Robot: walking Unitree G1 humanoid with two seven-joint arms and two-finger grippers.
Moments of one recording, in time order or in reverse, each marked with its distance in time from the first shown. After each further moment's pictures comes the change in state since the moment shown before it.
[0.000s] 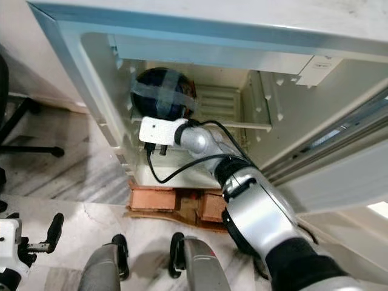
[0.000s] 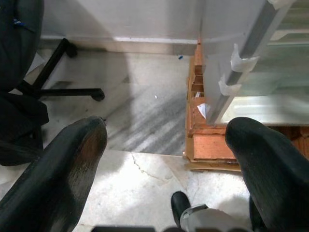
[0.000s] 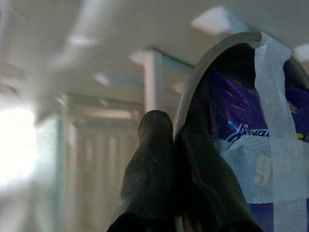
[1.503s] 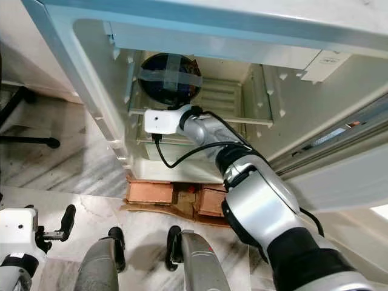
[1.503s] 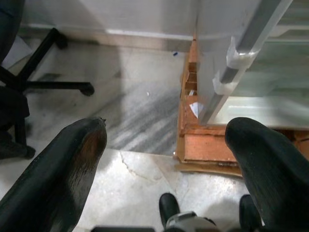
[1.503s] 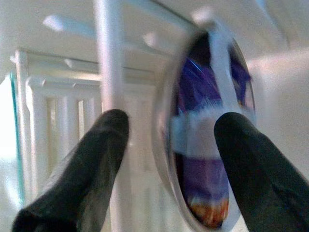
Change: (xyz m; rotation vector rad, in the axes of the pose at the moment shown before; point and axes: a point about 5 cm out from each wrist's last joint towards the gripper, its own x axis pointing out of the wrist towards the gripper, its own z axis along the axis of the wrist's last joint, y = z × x) left arm 0.030 -0.014 0.000 -0.023 -0.027 -0.005; right arm -0.013 -0.030 -0.027 0.077 0.134 -0.140
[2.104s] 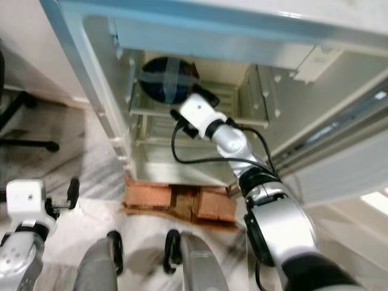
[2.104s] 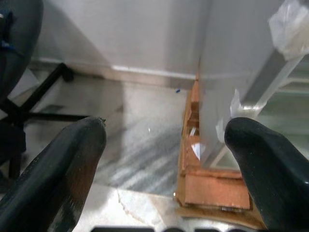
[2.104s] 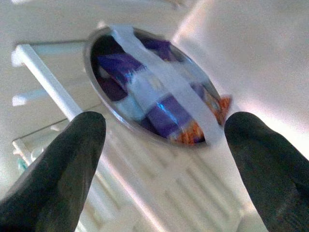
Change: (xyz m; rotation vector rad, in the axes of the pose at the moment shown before) left arm 0.046 -0.005 0.020 -0.017 -0.120 0.043; right arm -0.047 0.025 -0.053 0.696 -0.141 -0.292
